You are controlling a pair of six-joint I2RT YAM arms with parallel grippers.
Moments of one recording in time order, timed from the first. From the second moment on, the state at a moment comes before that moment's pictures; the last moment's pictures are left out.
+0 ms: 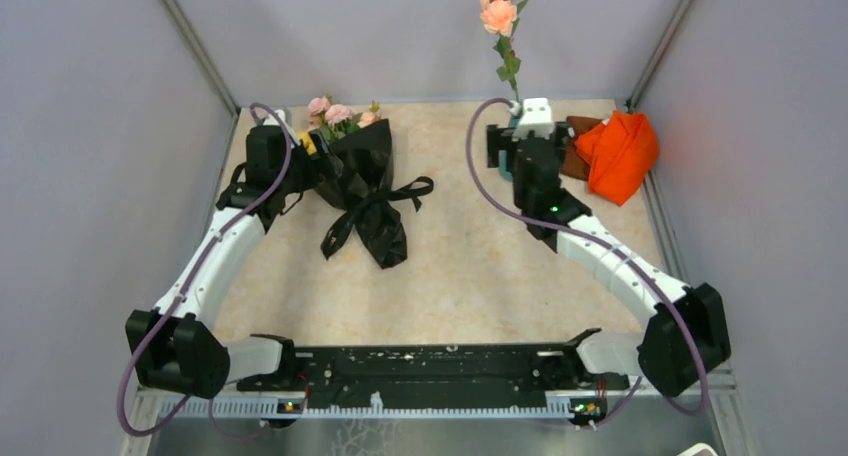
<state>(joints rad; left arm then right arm) -0.20 1.25 1.08 -0.35 -0.04 -0.45 0.47 1.21 0.90 0.23 0.56 -0.05</state>
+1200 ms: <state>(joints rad) -0.20 1.47 1.07 -0.45 -0.14 -0.54 0.84 2.23 2.07 -0.65 0.34 0.26</state>
